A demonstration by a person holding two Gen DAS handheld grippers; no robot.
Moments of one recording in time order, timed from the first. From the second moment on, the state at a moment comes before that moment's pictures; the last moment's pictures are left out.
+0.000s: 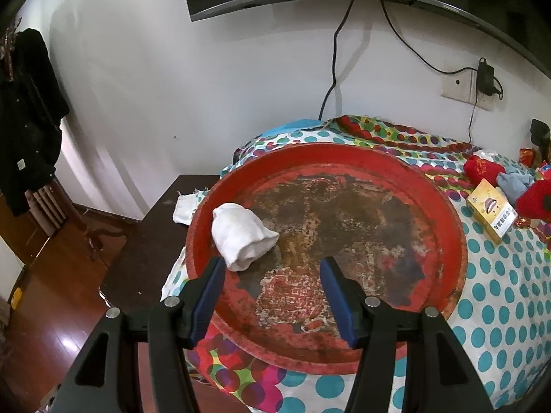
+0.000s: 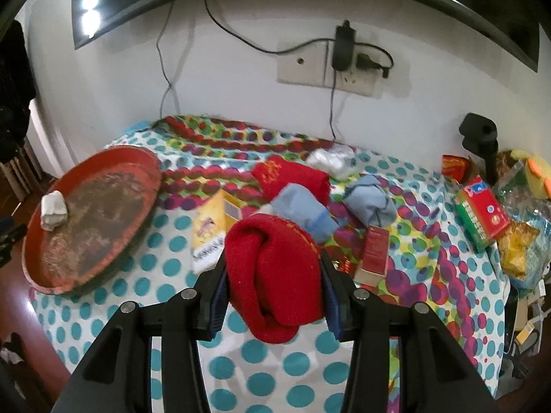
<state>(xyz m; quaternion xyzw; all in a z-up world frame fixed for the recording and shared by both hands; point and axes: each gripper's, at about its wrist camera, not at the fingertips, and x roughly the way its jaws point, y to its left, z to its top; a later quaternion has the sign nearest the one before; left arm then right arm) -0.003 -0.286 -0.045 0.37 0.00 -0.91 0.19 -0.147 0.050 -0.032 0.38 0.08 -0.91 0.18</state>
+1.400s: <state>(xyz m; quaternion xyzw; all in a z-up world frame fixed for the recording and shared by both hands) 0.007 -0.325 -0.044 0.37 0.04 -0.90 0.23 -0.091 -0.132 -0.037 0.37 0.12 -0.85 0.34</state>
